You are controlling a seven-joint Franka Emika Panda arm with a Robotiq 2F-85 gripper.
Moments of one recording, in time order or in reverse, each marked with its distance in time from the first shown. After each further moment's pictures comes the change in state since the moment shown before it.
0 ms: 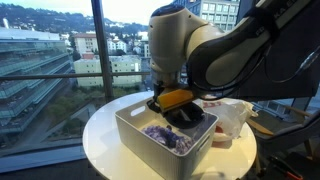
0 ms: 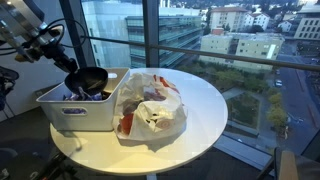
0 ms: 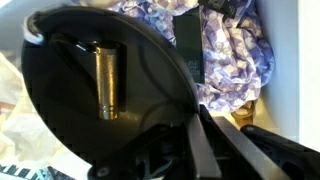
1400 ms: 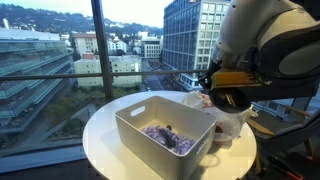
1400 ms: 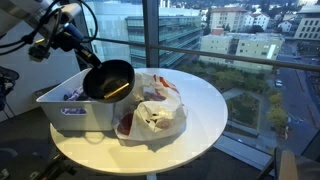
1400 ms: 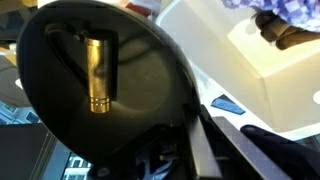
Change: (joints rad) arm -0.347 -0.531 0.023 -0.432 -0.030 0.138 0.117
